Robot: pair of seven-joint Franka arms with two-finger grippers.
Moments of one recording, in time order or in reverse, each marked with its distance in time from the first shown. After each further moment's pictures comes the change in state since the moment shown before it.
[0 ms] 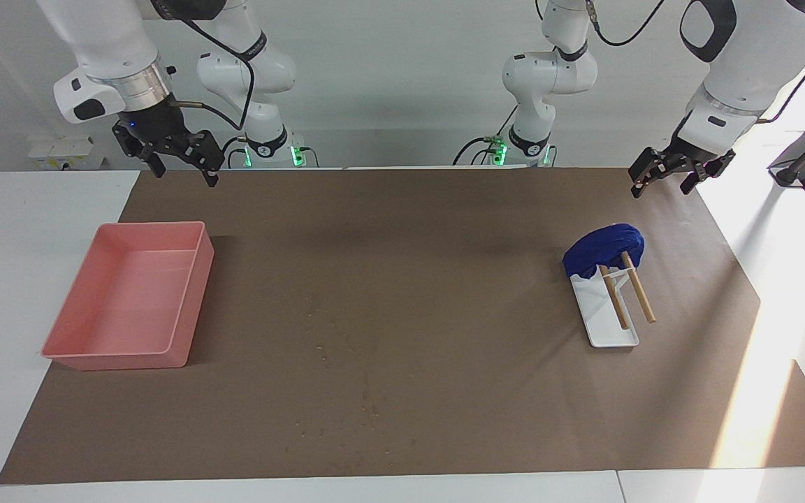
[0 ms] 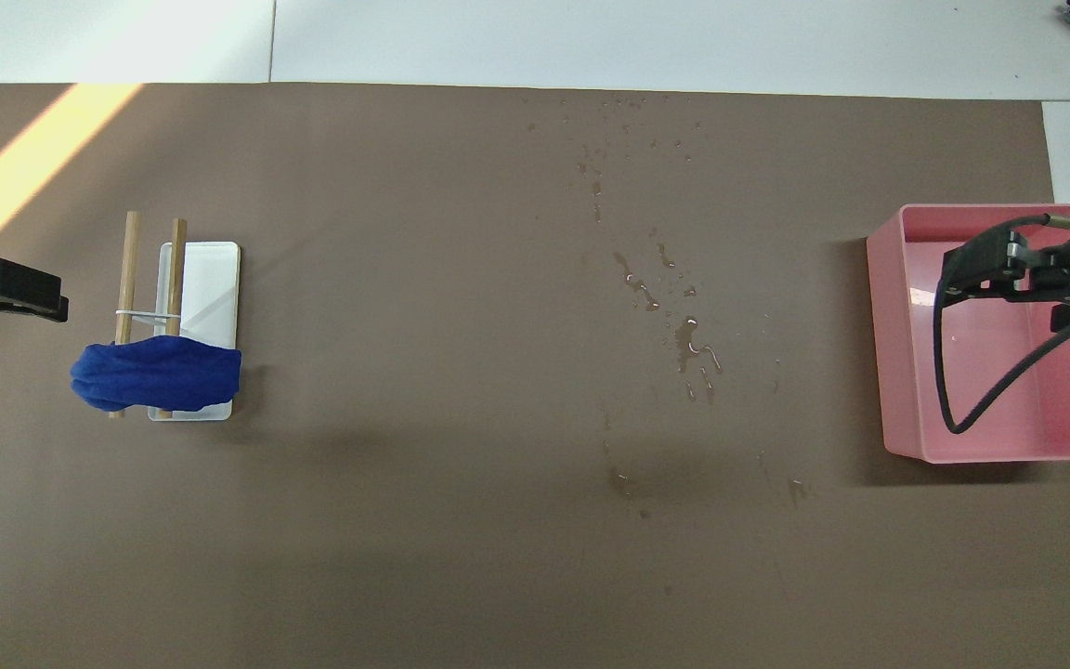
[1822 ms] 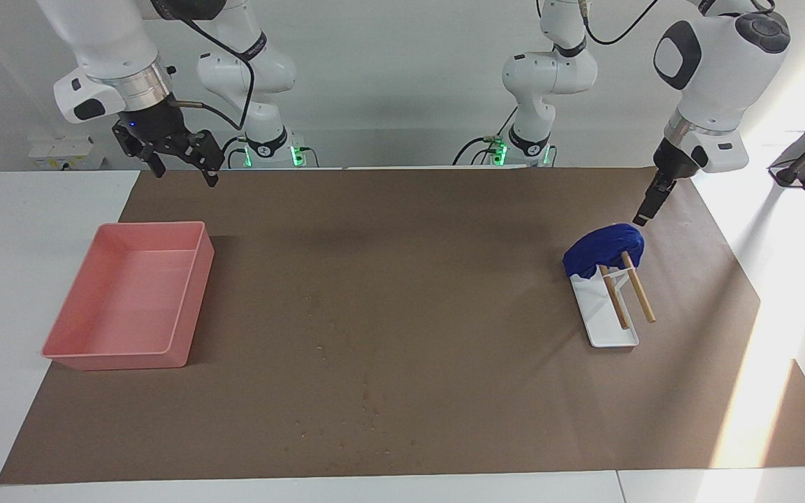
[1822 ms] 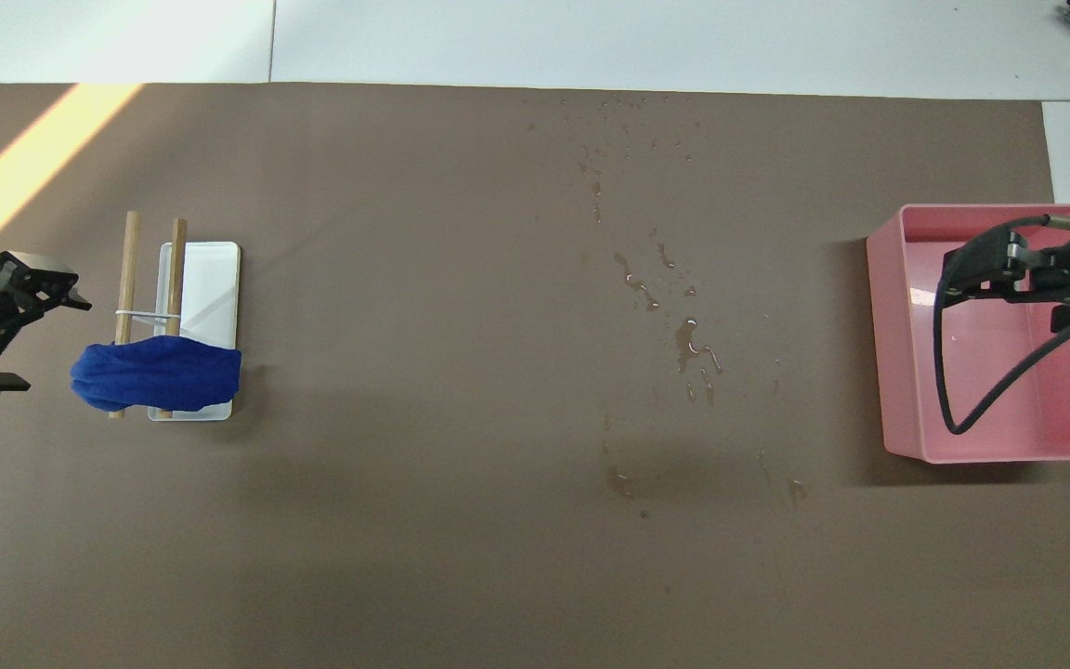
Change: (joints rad) left arm 0.004 -0.140 0.019 -0.365 0.000 0.324 -0.928; right arm 0.000 0.000 0.000 0.000 0.000 -0.002 0.000
